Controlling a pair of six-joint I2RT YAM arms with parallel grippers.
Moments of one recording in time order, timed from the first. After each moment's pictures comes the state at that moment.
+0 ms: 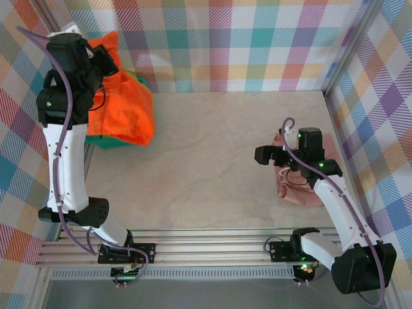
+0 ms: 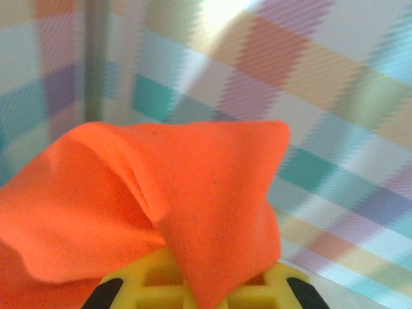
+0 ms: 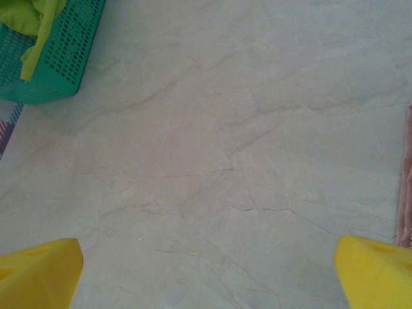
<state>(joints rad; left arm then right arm) -0.16 1.60 2.38 -1.00 -0.17 -0.45 0.14 1.03 0.88 -0.58 -0.46 0.23</state>
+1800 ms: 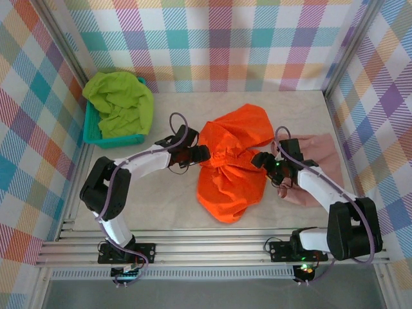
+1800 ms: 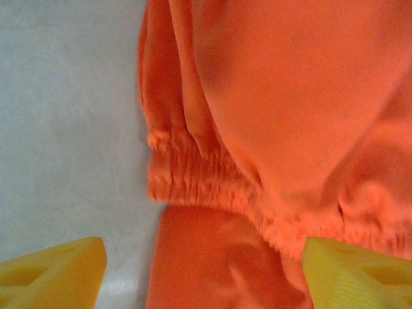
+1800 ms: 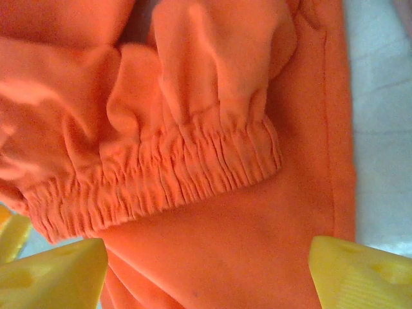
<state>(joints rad) -0.56 1.76 1.14 -0.36 0.08 -0.79 0.18 1.30 0.70 -0.37 -0.34 0.84</state>
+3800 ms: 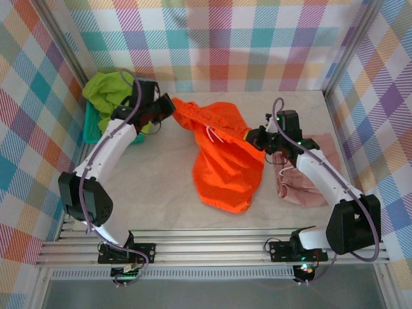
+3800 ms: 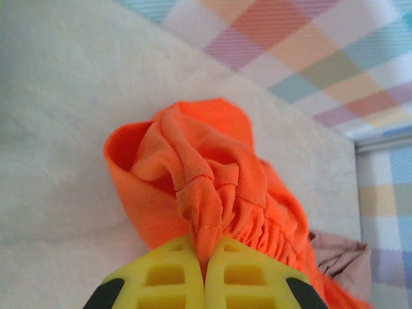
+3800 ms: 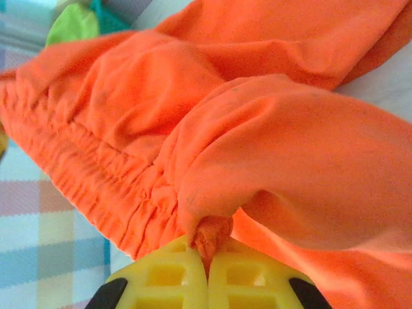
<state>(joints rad) -0.27 1.63 1.62 -0.61 0.13 -0.73 0.29 1.34 1.04 -0.35 -0.51 0.78</state>
